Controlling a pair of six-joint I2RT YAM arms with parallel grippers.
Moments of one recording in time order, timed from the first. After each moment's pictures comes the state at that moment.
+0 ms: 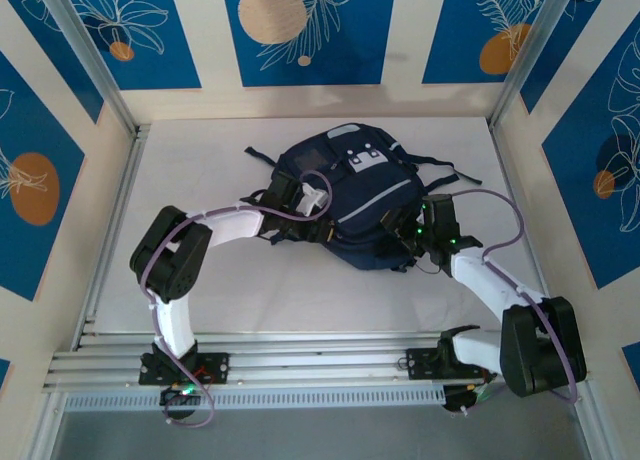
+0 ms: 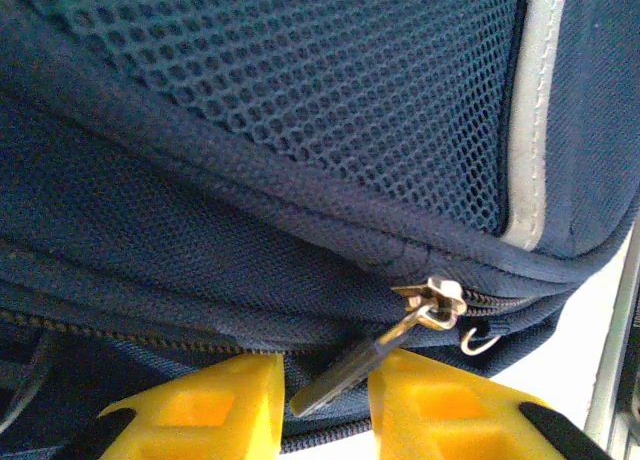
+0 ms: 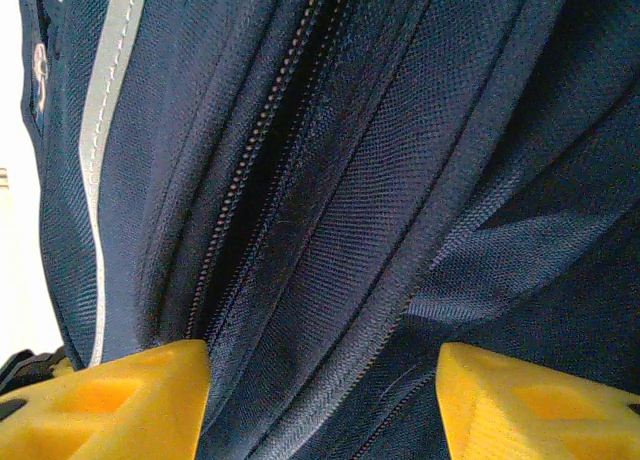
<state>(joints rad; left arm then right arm) -0.60 1.89 1.14 -0.16 0.63 -0.22 0.21 1.19 0.58 -0.17 -0.25 0.91</state>
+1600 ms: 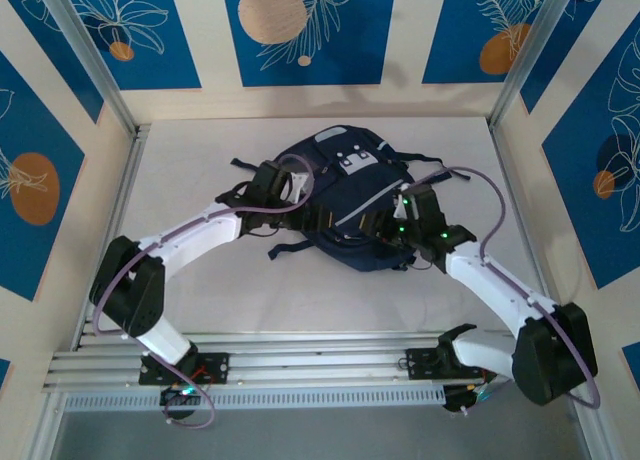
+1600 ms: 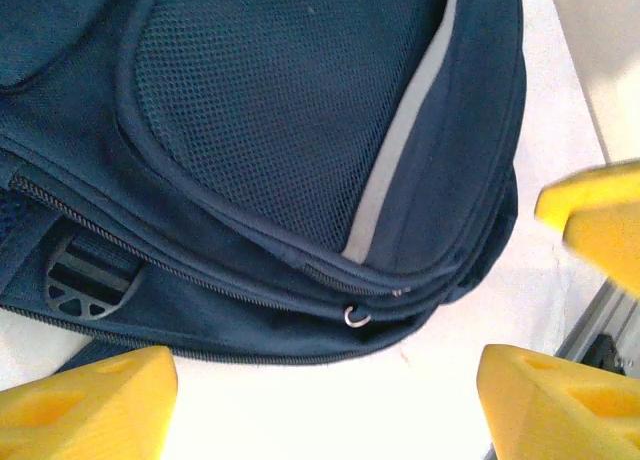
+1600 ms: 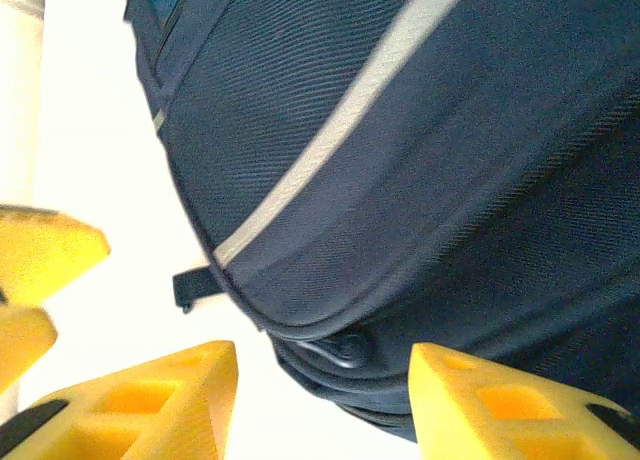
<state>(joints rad) -0.62 1.61 1.15 -0.35 0.41 -0.47 0.42 1.16 0.75 -0.35 -0.25 0.69</state>
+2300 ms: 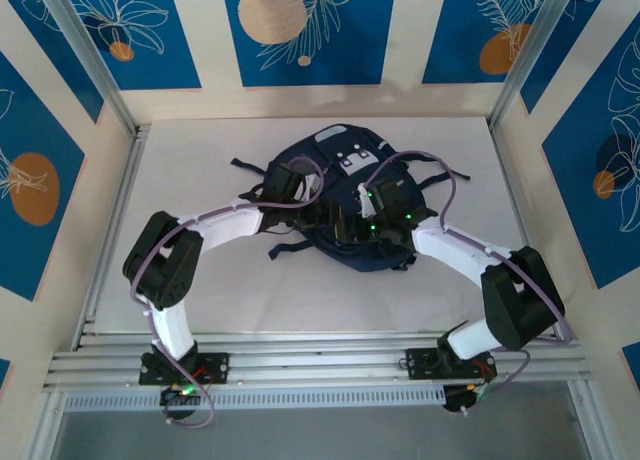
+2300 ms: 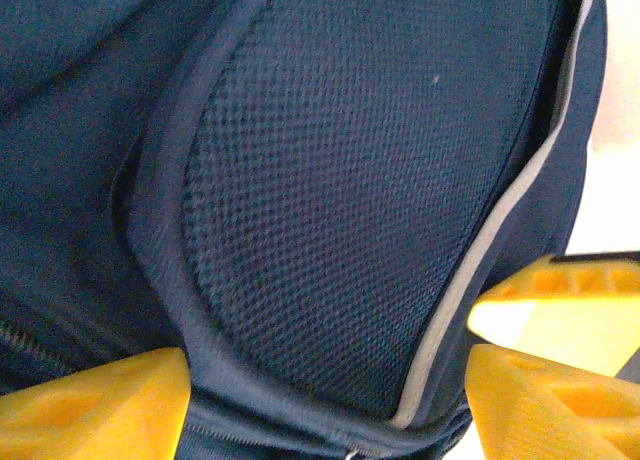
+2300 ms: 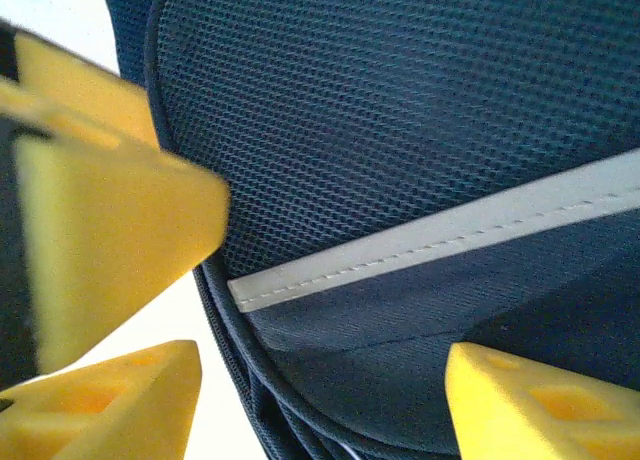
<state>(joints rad) -0.62 1.83 1.19 -0.15 0.43 -0.66 0.53 1.46 0.89 -0.35 -0.20 0.37</state>
